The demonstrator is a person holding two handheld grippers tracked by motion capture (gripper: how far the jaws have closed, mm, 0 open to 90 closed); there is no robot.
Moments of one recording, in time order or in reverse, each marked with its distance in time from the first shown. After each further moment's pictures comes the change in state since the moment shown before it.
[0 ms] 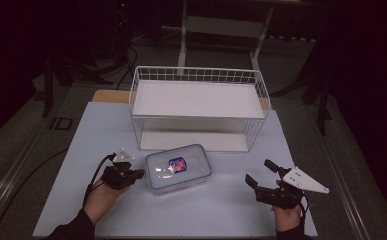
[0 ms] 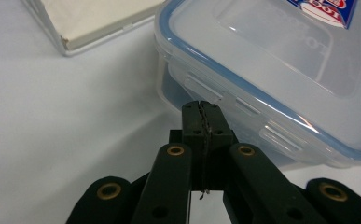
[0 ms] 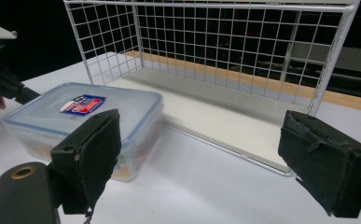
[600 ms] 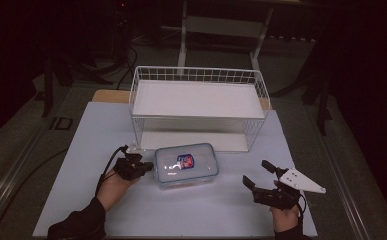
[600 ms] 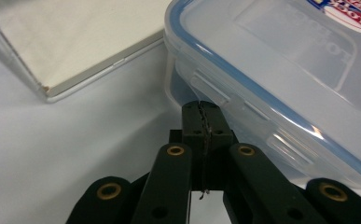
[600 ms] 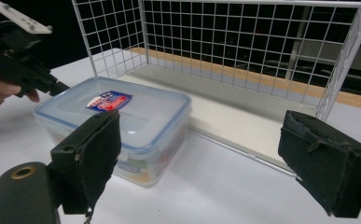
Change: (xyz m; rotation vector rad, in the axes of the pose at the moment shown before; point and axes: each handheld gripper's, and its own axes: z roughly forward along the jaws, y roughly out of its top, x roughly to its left) left arm 0.002 0.027 0.031 0.003 -0.016 0.029; right arm 0.005 -0.001 0.003 0.010 0.018 -0.013
